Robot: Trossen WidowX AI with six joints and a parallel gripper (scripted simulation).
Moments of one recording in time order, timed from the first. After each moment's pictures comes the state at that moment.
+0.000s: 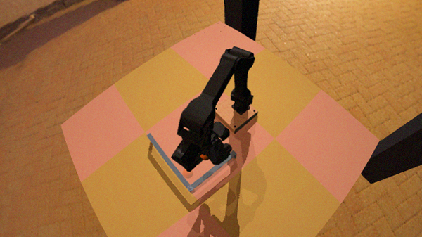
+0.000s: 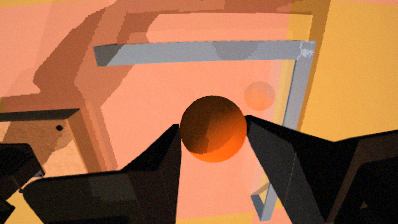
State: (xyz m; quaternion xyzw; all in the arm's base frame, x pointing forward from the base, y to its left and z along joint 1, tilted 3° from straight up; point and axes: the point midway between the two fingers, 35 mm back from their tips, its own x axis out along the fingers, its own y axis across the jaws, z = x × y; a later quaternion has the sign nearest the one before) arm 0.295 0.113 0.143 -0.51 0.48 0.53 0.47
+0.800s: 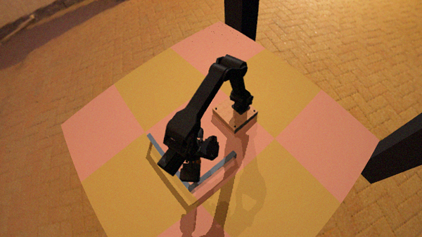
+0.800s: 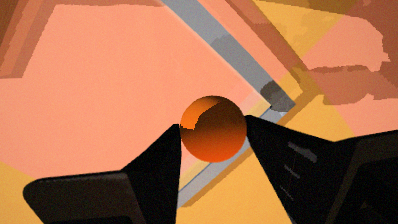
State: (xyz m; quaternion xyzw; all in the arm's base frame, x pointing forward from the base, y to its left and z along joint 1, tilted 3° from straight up) arm 0.337 0.104 0.123 -0.65 0.26 0.67 0.26
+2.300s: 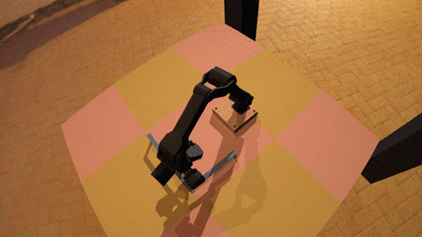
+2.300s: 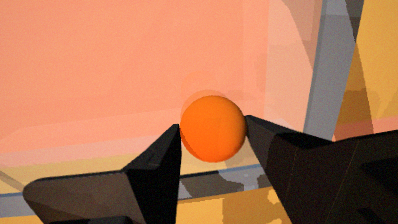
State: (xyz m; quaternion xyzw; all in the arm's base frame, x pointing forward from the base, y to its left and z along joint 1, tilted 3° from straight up) arm 0.379 0.089 0.039 -0.70 0.00 0.72 0.00
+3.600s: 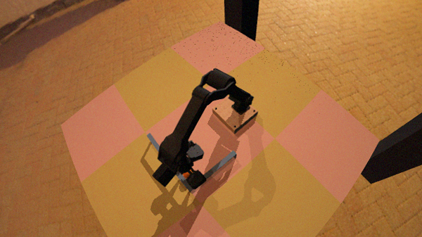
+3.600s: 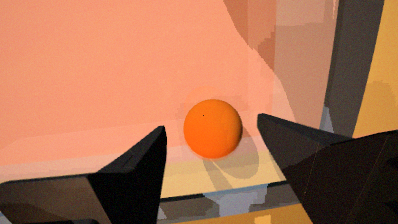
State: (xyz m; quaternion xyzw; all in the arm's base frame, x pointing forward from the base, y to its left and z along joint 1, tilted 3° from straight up) arm 0.374 0.088 0.030 -0.69 0.00 0.73 0.00
